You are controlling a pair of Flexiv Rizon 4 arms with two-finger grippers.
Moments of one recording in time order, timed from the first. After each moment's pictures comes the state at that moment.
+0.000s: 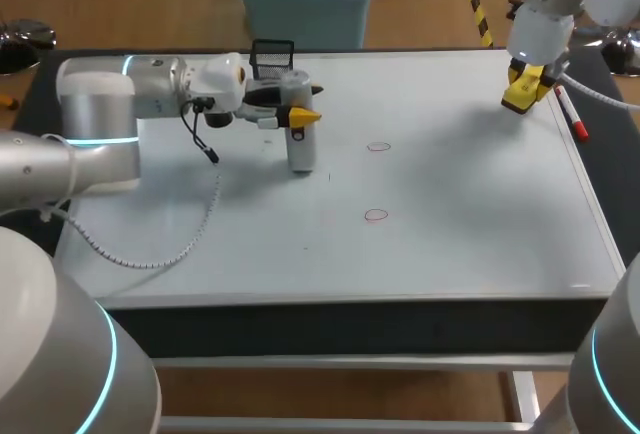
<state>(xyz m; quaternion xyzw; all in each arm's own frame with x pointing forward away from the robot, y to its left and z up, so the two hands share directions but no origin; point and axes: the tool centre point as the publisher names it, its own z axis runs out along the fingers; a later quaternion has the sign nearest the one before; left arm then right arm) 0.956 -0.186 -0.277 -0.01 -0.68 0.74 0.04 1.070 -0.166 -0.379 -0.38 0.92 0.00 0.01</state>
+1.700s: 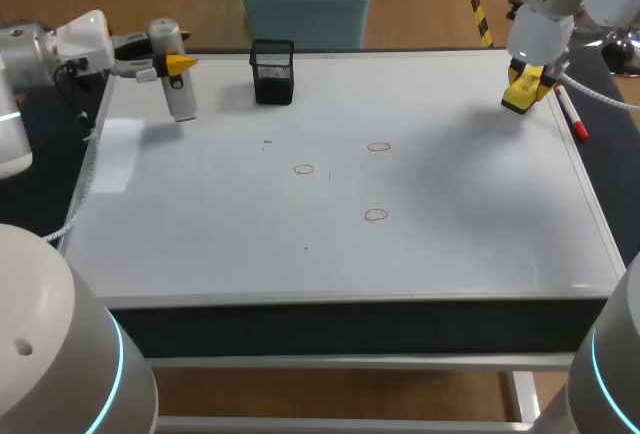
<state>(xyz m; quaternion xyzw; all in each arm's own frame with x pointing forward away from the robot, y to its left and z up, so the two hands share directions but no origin) 1.058 0.029 -0.248 0.09 -0.69 0.71 -0.10 1.070 -0.166 -0.380 -0.38 0.92 0.00 0.01</state>
